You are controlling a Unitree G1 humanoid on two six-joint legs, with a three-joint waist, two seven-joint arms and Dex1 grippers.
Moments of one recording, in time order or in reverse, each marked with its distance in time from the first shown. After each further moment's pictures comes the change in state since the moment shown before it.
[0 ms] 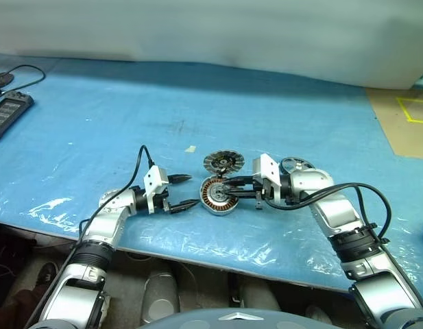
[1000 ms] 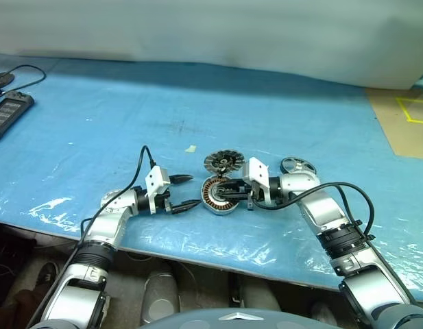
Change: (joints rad) left arm 0.000 -0.006 -0.001 -0.001 0.004 -0.001 0.009; right arm -0.027 0.043 0.034 0.099 -0.057 -0.038 -0.018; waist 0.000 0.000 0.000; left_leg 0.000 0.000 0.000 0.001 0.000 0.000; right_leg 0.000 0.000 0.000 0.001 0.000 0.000
